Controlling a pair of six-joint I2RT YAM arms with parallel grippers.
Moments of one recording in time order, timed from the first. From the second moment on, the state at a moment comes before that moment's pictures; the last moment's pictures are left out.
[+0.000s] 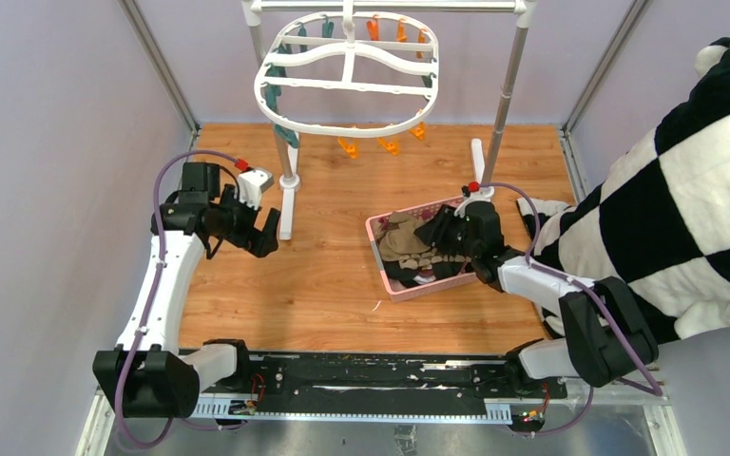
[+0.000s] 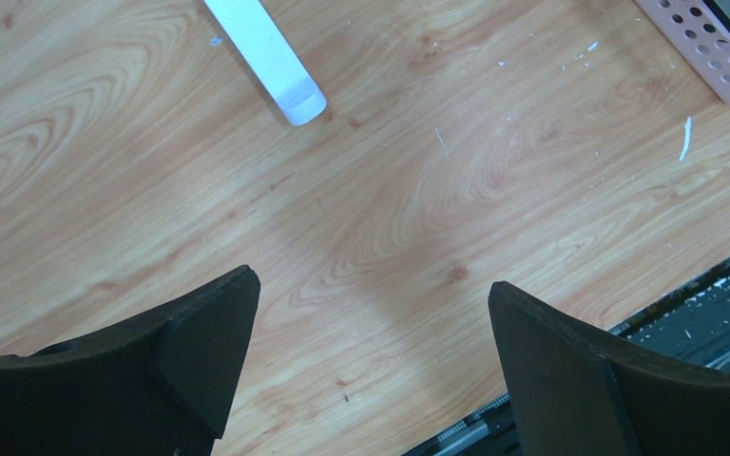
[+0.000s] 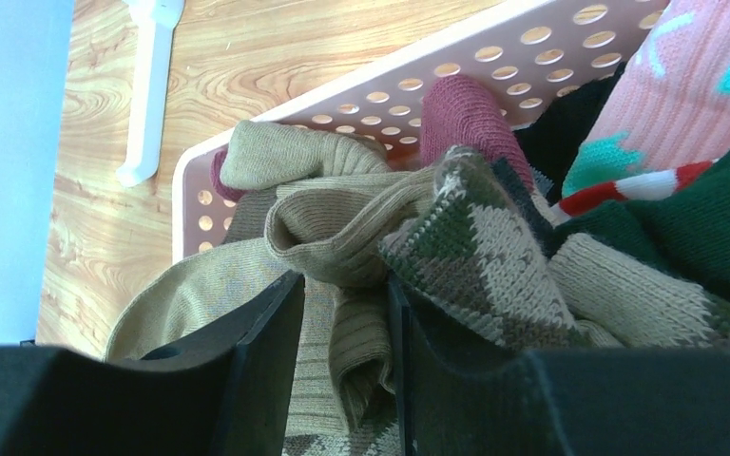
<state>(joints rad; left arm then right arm) 0.02 1.14 1.10 -0.95 0.43 0.44 0.41 1.33 0.54 0.34 -0.18 0.63</state>
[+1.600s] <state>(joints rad) 0.02 1.34 0.41 0.50 0.06 0.05 0.10 1.14 0.23 0.63 0.65 0.08</state>
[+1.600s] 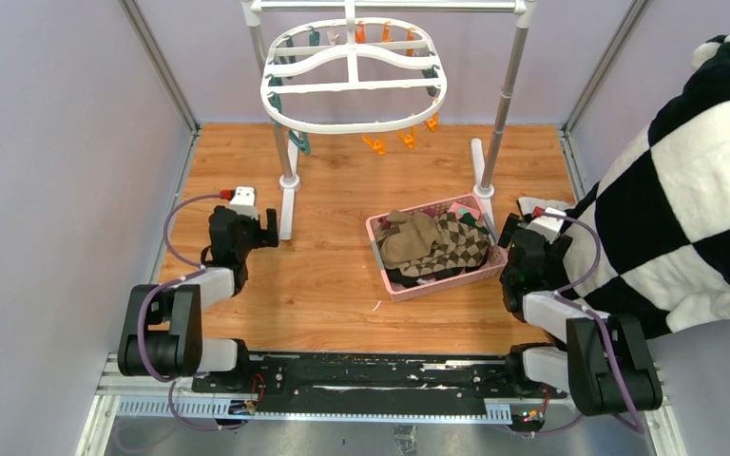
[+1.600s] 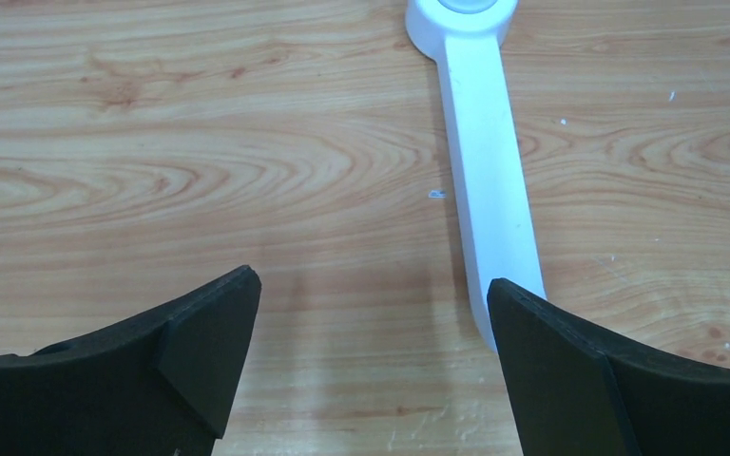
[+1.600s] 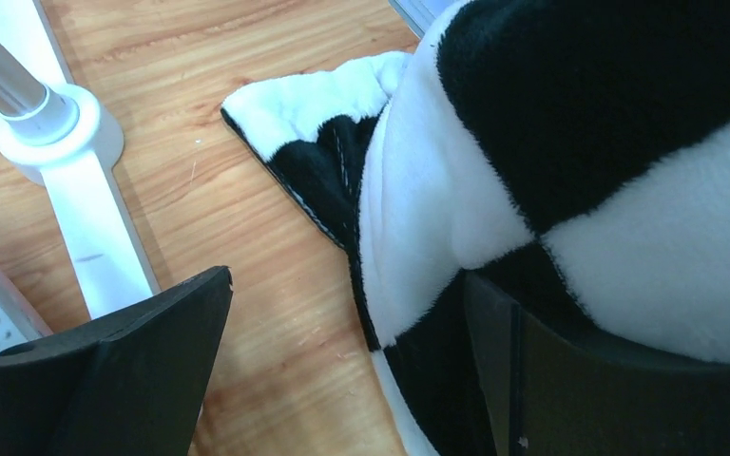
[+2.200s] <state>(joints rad) 0.02 1.36 0.19 1.07 0.04 0.05 0.11 1.41 0.22 1.11 0.42 -0.08</state>
